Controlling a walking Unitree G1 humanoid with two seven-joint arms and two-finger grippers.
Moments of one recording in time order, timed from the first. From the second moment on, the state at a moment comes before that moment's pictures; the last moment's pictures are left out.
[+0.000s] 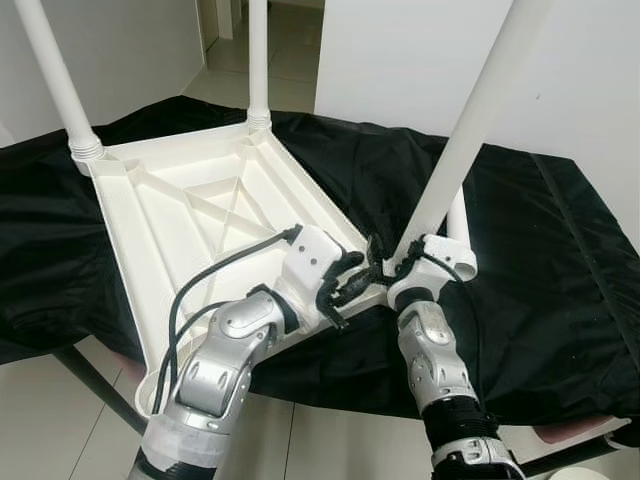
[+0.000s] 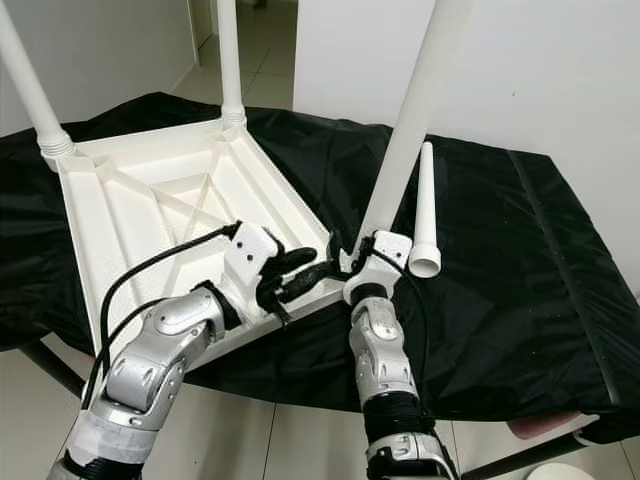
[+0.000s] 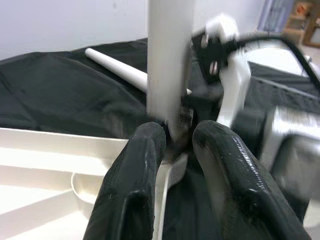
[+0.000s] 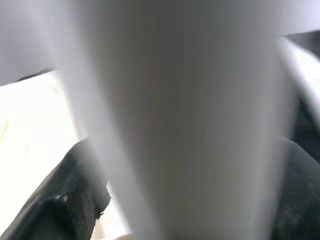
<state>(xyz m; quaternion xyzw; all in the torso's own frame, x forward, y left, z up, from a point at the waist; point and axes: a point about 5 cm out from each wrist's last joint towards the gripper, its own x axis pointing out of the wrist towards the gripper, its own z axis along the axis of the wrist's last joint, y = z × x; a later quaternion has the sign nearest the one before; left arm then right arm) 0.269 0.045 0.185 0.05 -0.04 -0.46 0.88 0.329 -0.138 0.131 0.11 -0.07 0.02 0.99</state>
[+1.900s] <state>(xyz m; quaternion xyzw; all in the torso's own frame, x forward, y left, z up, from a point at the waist) 0.261 0.034 0.167 0.06 0.02 -0.48 0.87 0.346 -0.188 0.129 -0.01 0.02 0.21 0.98</state>
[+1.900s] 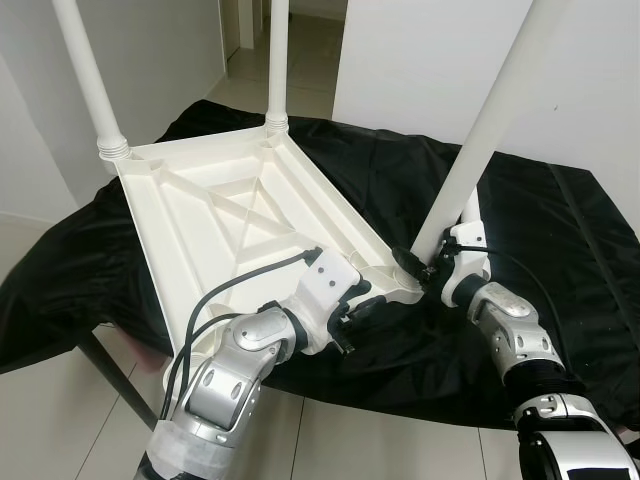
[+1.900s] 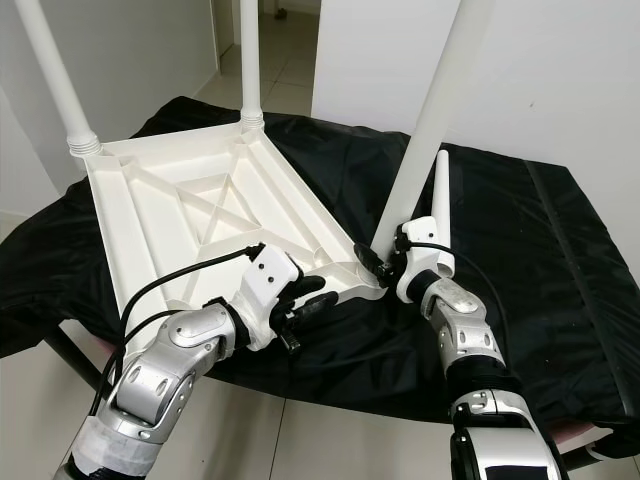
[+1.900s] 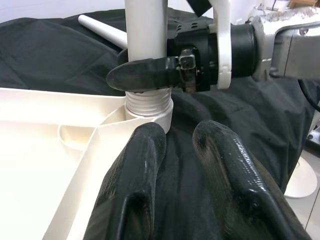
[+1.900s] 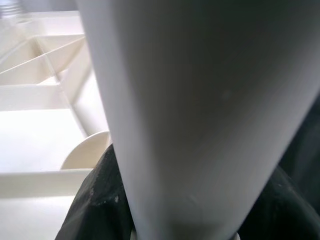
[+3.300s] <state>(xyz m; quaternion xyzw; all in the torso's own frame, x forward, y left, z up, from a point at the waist) 0.266 0.035 0.171 0.06 0.01 -0.48 0.88 0.312 -0.160 0.144 0.06 -0.03 0.03 1.00</state>
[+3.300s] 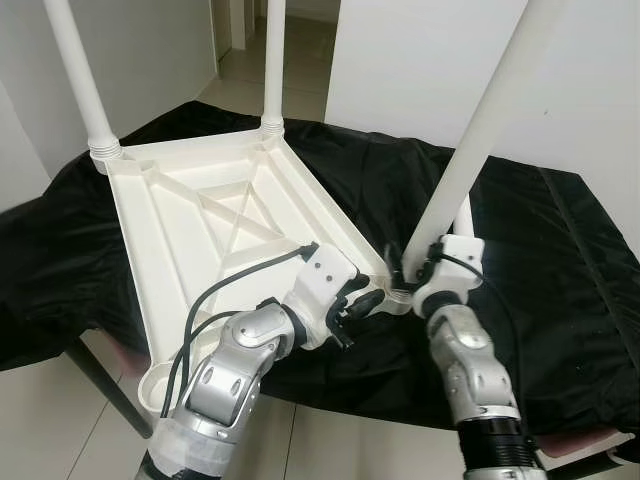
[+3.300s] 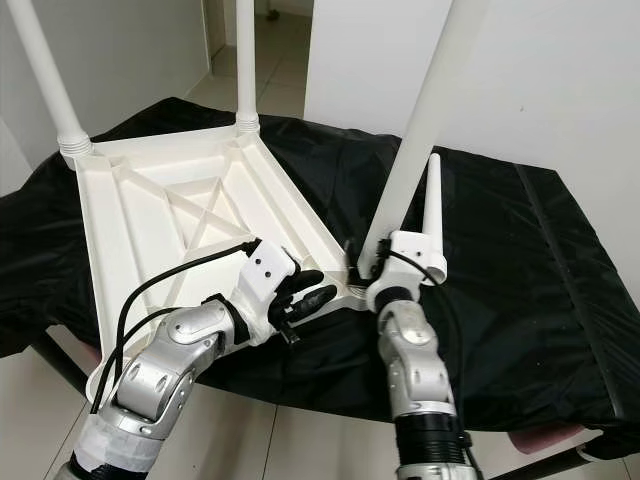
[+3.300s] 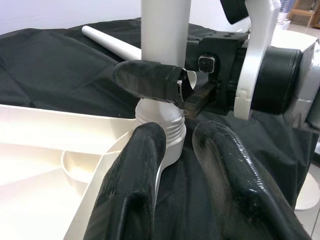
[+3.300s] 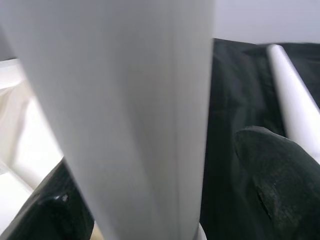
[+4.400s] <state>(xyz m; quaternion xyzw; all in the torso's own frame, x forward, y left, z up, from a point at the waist) 0.275 0.034 0.182 0.07 -0.01 -0.47 0.88 0.348 -0.184 0.152 -0.05 0.00 0.35 0.93</state>
